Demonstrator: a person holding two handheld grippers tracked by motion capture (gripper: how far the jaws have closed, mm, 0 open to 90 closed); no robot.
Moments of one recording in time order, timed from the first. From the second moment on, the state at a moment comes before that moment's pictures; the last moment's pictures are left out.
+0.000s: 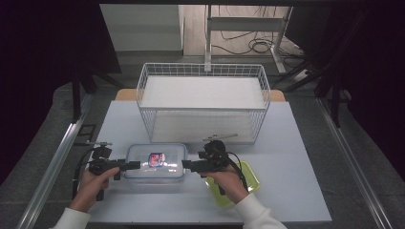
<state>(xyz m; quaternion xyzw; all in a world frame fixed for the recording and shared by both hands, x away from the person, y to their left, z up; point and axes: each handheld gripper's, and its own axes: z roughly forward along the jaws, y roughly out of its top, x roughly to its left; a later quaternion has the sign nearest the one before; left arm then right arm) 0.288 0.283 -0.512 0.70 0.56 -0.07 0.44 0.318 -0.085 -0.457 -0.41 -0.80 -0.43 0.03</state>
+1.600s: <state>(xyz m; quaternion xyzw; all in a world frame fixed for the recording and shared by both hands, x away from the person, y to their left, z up) 0.263 0.276 -0.504 0.72 0.53 -0.01 0.44 0.330 -0.060 -0.488 -0.42 -0.80 -0.41 0.10</state>
